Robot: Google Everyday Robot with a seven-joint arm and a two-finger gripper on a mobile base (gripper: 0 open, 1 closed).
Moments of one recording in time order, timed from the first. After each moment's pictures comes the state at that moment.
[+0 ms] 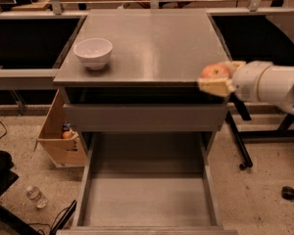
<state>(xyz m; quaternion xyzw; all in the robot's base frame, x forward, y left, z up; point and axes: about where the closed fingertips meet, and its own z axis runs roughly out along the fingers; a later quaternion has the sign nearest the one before) 0.618 -0.191 0.889 -0.31 0.76 0.13 0.55</state>
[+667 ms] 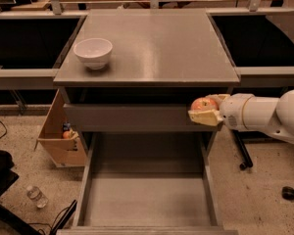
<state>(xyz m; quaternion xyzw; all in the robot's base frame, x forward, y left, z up) 0.587 -0.172 0.793 -0.33 0.80 0.15 0.48</state>
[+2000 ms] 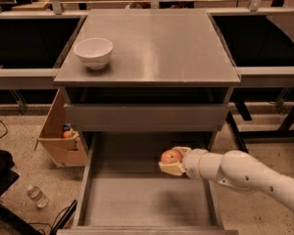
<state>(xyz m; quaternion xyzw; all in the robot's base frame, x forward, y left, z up) 0.554 -0.091 0.576 -0.34 0.81 0.22 0.43</state>
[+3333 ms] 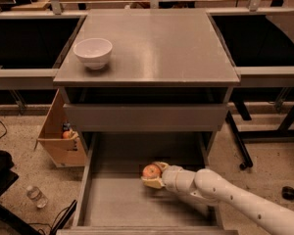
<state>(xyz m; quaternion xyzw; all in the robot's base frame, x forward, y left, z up) 0.581 -0.025 0.426 -0.37 0.76 0.28 0.45</state>
